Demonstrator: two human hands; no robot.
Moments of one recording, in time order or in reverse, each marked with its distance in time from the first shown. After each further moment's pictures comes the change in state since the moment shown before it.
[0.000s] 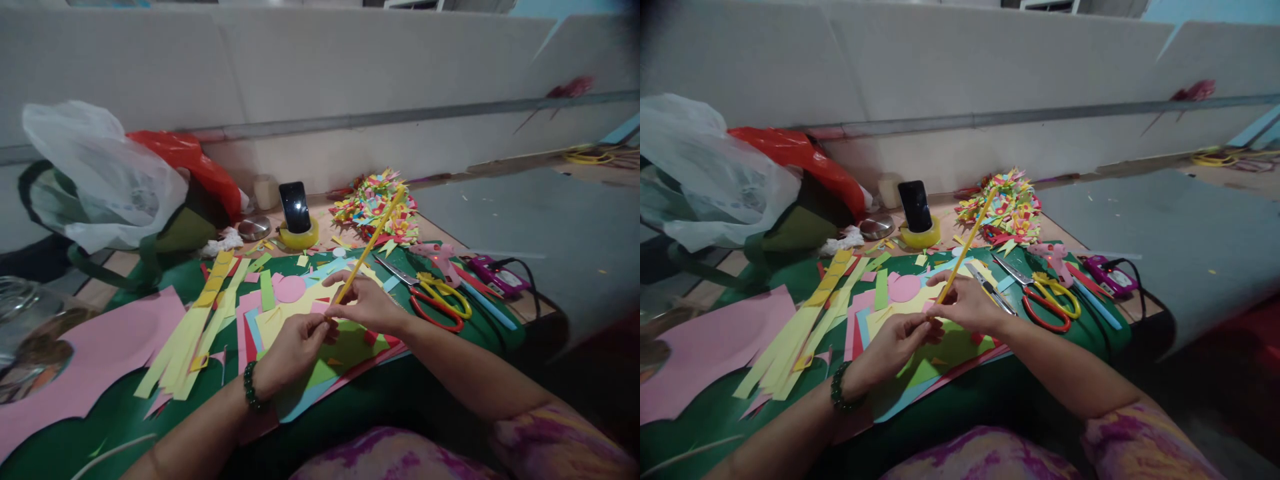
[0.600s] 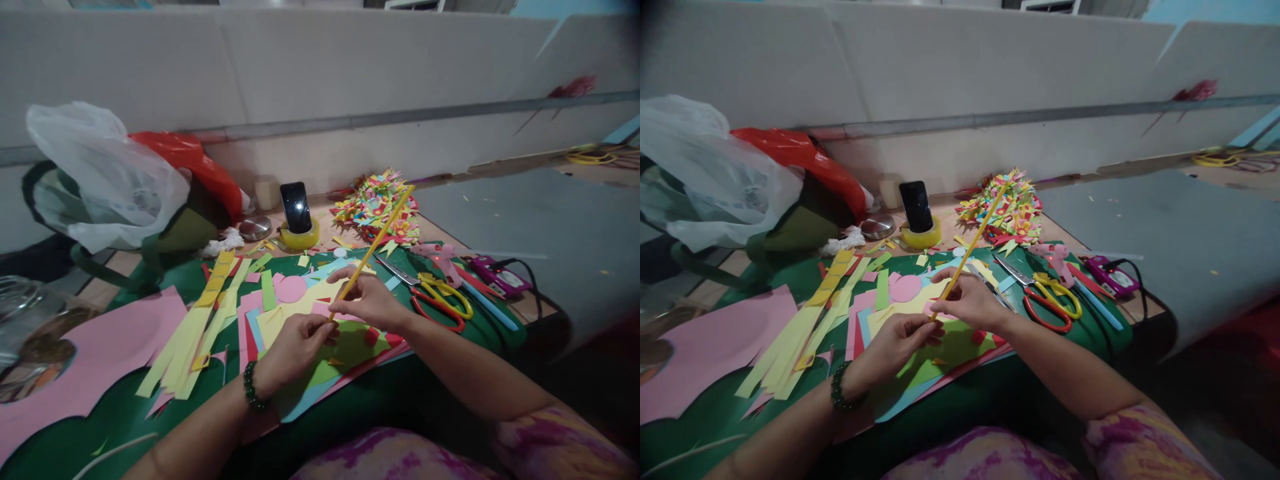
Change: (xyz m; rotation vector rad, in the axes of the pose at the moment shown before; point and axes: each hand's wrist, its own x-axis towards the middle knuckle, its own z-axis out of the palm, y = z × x) left_hand 0.000 0.004 -0.001 0.045 -0.043 -0.044; right_hand 0.001 0.003 -0.004 0.014 0.021 -0.015
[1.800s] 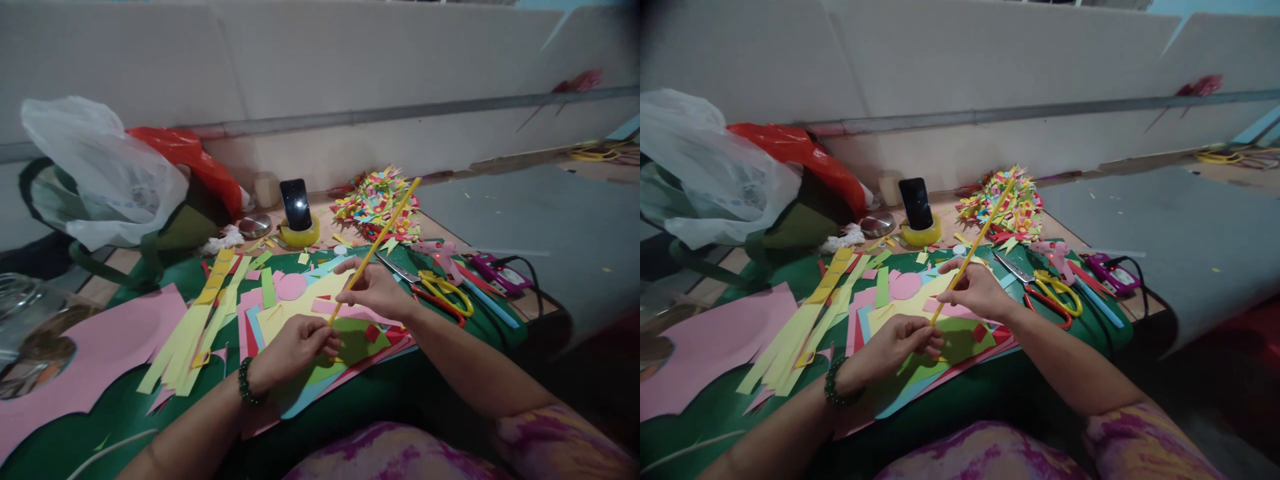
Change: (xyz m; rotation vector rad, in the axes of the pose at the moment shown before) left_hand -0.004 -0.003 -0.003 -0.335 -0.133 -0.153; right_hand 0.003 -0.001 -0.015 0.066 -0.003 0.008
